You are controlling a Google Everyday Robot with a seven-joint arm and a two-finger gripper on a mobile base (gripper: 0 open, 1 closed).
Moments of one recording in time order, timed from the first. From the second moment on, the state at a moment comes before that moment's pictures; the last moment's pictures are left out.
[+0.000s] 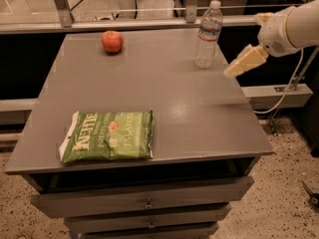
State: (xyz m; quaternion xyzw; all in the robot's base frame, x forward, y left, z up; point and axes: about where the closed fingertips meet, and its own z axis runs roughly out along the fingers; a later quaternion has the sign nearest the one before) arm 0.648 -0.240 0.942 -0.48 0.76 -0.01 0.44
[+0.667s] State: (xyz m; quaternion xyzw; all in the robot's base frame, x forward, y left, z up) arm 0.733 -0.218 0.948 -0.44 0.72 0.07 0.54
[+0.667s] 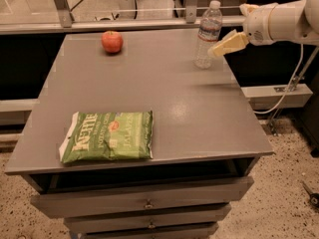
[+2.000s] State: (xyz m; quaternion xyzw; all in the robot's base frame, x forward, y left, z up) arm 0.769 -0.154 0.932 -0.40 0.67 0.24 0.58
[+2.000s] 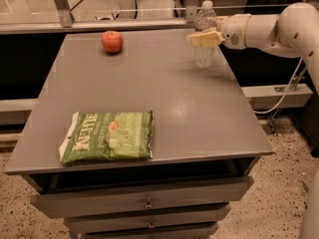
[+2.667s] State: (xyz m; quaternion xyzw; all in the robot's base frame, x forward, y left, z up) arm 0.725 -0.128 0.964 -0.42 0.63 0.30 0.59
